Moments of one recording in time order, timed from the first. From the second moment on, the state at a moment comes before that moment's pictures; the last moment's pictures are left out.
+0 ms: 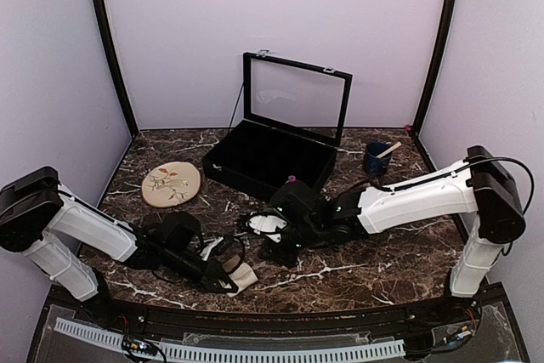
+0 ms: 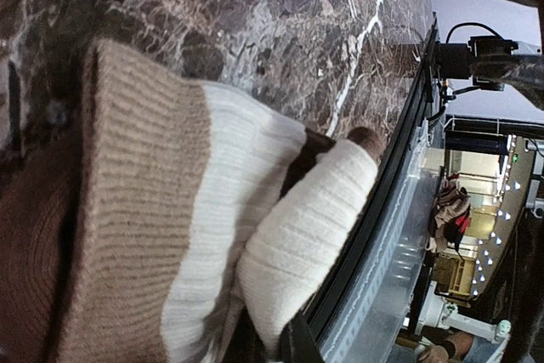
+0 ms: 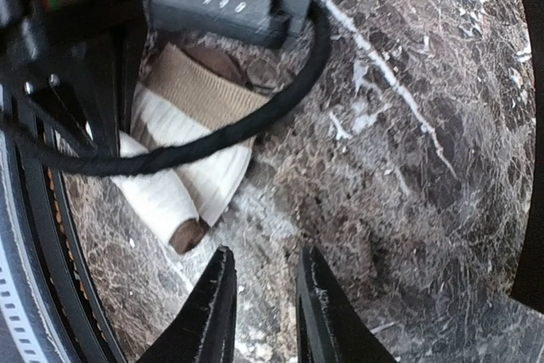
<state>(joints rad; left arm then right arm) -0.91 1.49 0.38 0.25 0.63 -0.77 1.17 1.77 1.12 -0.21 -0.11 -0.04</state>
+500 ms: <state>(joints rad) -0.84 1.60 0.36 0.33 0.88 -0.80 1.39 1.76 1.10 -0.20 0.07 -0.15</state>
